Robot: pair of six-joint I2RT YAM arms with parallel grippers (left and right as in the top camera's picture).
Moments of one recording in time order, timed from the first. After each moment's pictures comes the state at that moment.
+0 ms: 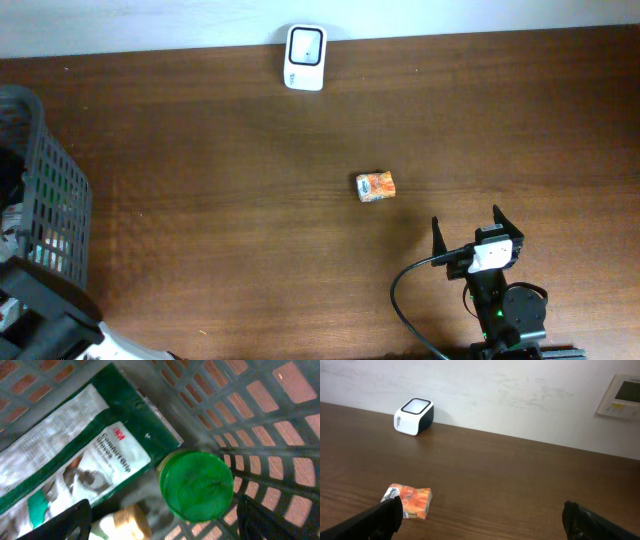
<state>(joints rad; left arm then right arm) 0.71 1.92 1.75 -0.96 0.01 -0.22 0.07 0.01 0.01 -0.07 -0.03 -0.13</state>
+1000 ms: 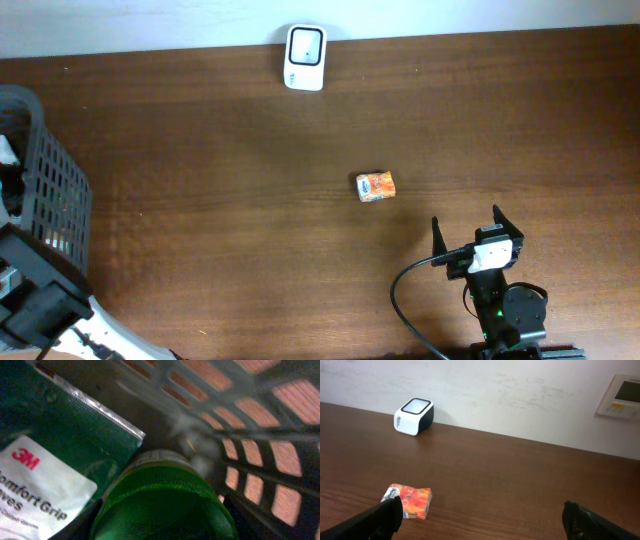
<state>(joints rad) 0.68 2.10 1.78 -0.94 0.12 0.02 0.07 0.01 0.01 -0.07 -0.03 -0.13</state>
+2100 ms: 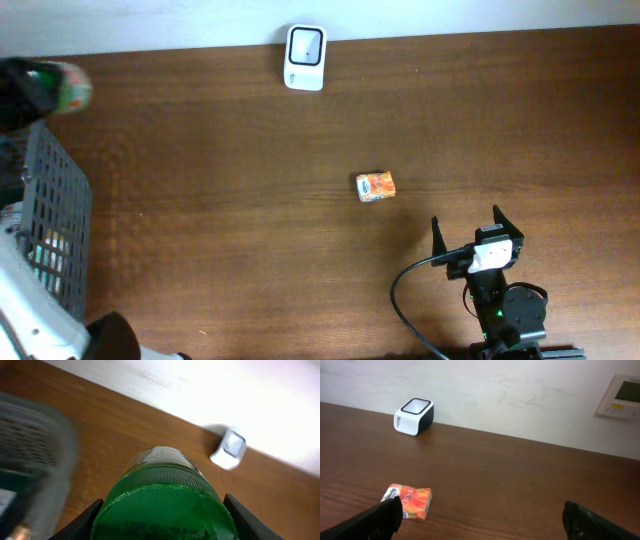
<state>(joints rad) 0.41 1.70 2.32 -1.39 0.36 -0.11 0.07 0.01 0.01 -0.07 -0.03 -0.13</state>
